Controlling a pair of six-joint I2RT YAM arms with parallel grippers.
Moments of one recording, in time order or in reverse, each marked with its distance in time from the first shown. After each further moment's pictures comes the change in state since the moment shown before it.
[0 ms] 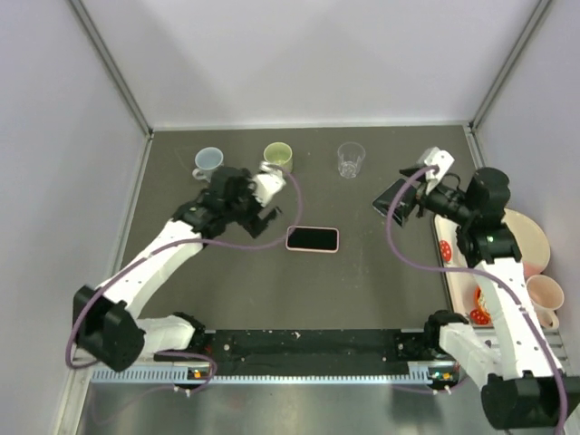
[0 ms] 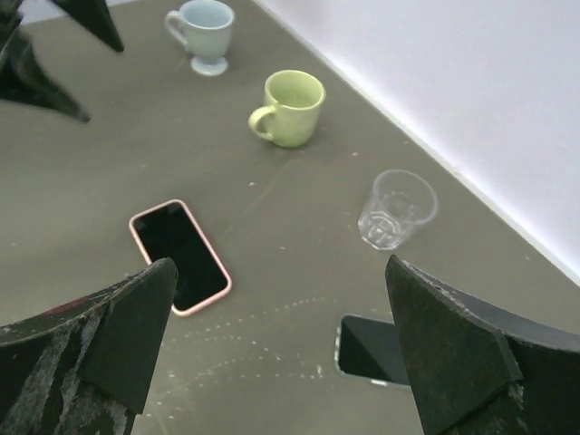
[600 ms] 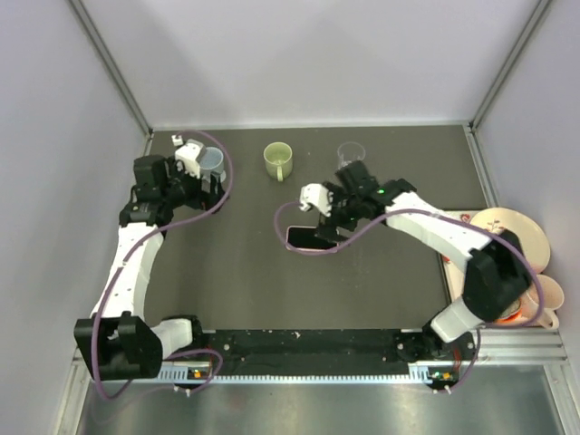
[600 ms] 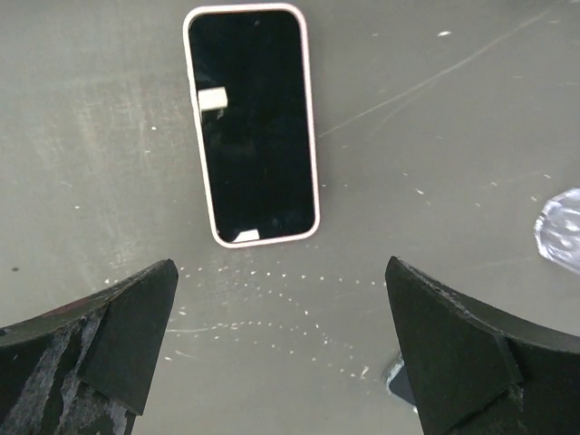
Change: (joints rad) left arm 0.574 -0.125 -0.009 0.051 0.399 -0.254; right arm 0.615 0.649 0.325 -0.434 0.530 -0.426
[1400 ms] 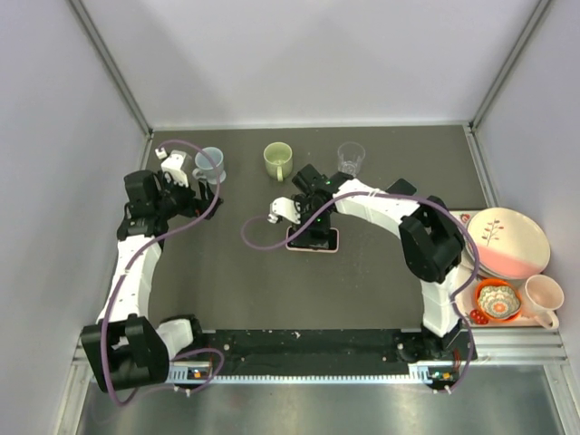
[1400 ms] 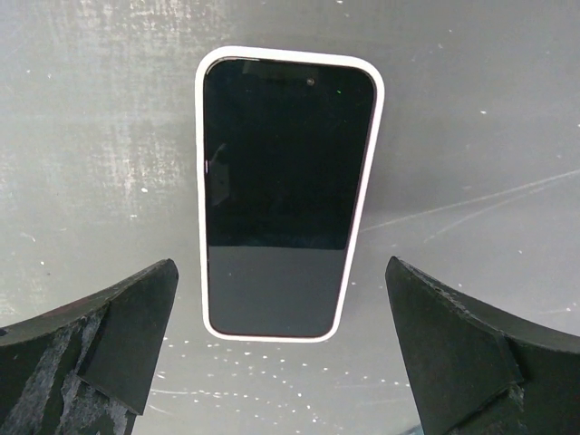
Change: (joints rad) left arm 0.154 -0.051 -0.160 0.154 0.123 -0.120; right arm 0.134 0.483 0.353 -0.198 0.098 -0.089
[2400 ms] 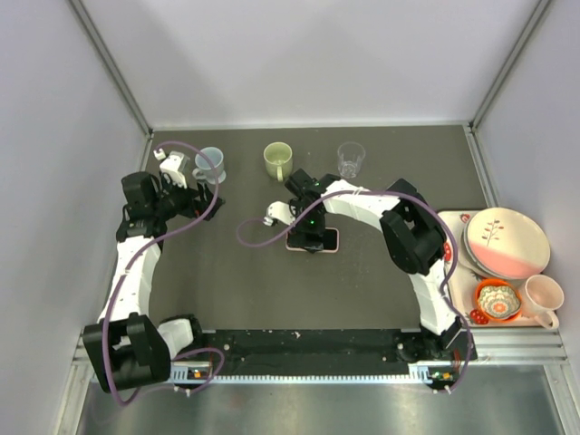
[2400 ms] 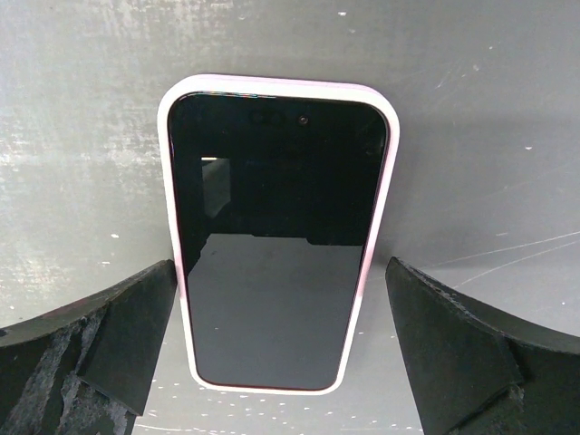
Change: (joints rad) left arm 0.027 0.000 -0.028 0.052 0.109 -0.022; right arm 0.009 0.144 0.085 -0.024 0.011 0.029
